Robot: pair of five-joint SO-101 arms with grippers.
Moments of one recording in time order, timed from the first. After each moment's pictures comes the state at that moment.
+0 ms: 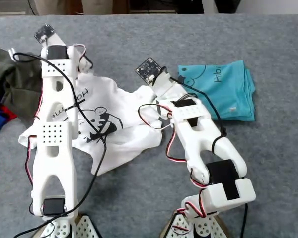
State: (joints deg) left arm -6.7 67.6 -82.7 87.8 28.1; right arm -14.9 3.0 37.8 21.7 24.3
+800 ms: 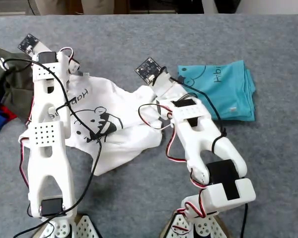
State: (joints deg) left arm -11.7 67.5 -70.0 76.0 35.9; right arm -14.9 3.0 37.8 21.7 24.3
